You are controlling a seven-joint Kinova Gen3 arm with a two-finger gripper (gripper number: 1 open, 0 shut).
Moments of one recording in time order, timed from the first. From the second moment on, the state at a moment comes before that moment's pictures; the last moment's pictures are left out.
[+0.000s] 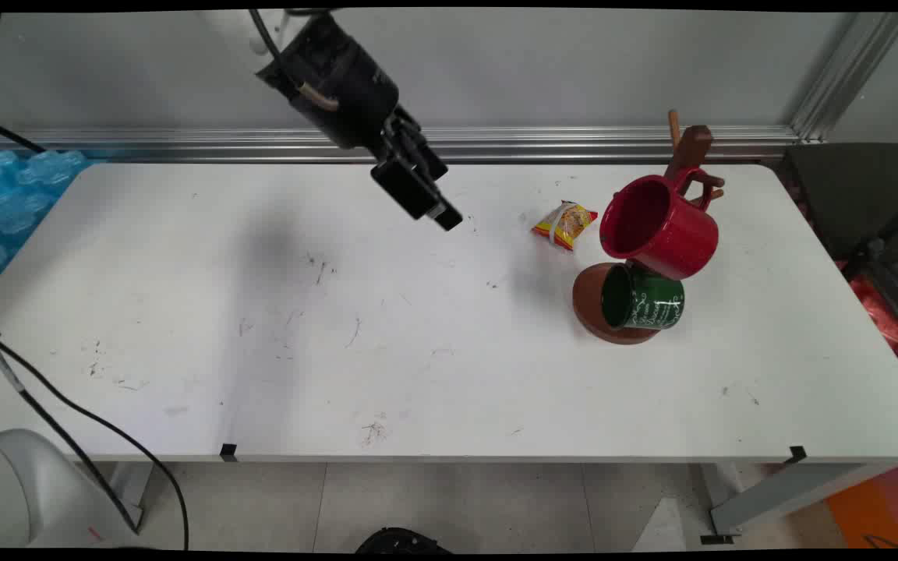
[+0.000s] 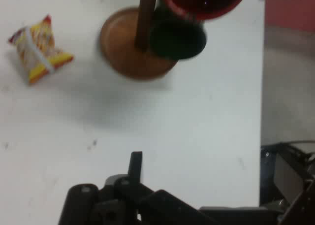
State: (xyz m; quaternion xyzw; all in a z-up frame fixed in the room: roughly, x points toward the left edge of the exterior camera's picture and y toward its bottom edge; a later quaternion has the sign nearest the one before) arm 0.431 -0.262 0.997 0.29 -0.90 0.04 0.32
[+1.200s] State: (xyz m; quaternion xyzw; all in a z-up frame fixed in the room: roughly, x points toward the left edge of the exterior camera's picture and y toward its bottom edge) arm 0.291 -0.294 1.006 0.33 -0.85 0.00 0.41
